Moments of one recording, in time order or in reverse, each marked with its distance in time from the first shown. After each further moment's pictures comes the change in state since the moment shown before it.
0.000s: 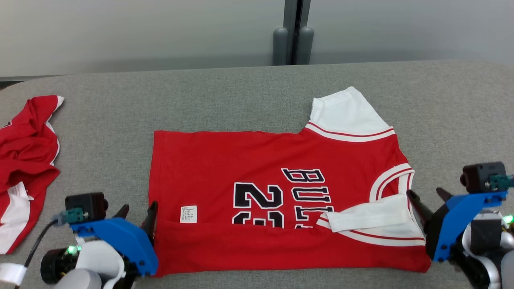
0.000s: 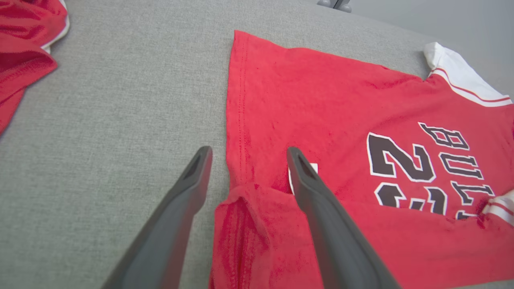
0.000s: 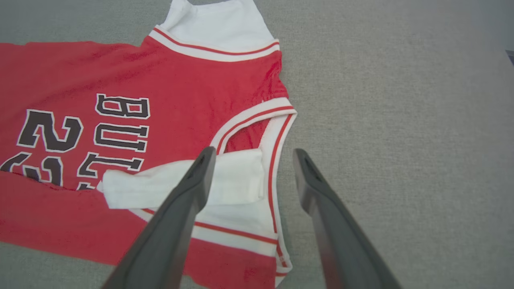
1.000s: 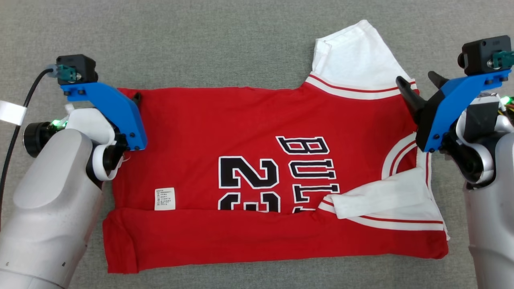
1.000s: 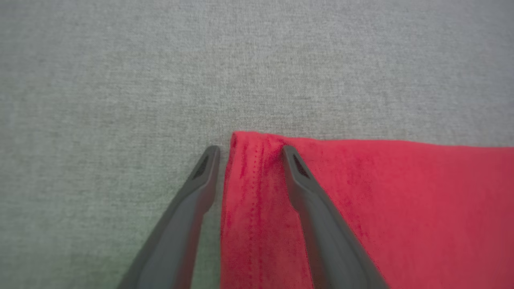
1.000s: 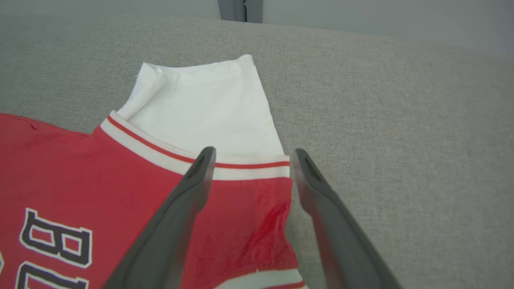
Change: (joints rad) left arm -0.713 -0.152 -0.077 0.700 0.051 -0.203 0.114; right arm -0.543 -0.092 0.112 0.294 0.023 0.000 -0.056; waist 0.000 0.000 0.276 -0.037
